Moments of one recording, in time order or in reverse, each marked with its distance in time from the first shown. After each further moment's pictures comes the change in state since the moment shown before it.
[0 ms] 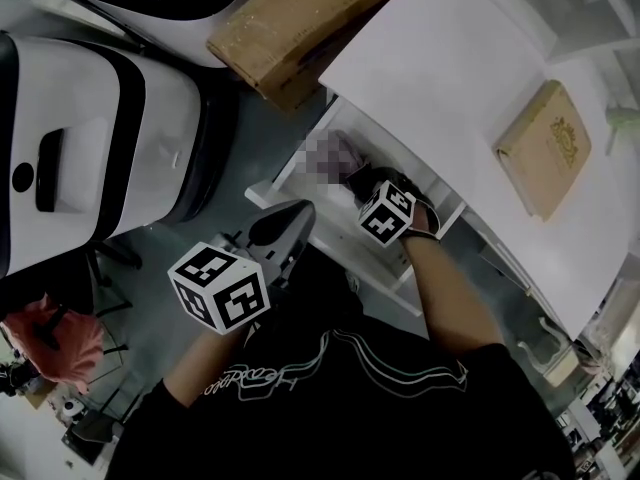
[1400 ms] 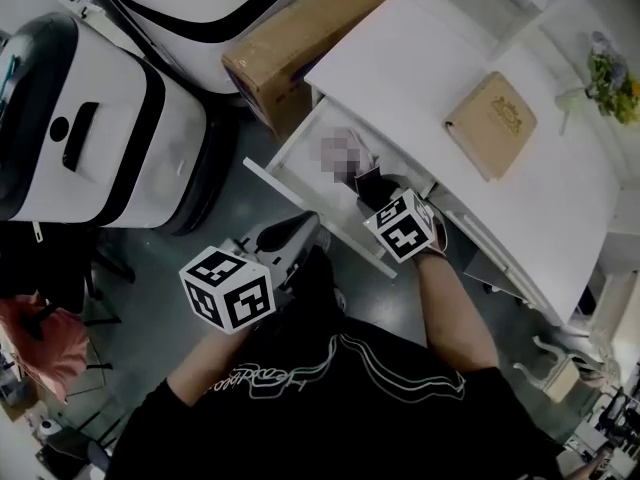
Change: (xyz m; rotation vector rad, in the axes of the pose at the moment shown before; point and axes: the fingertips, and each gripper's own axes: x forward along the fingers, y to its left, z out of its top) left arm -0.068 -0.124 -0.055 0.112 -0.101 -0.058; right arm -0.175 0.044 -0.018 0.101 -0.242 -0.152
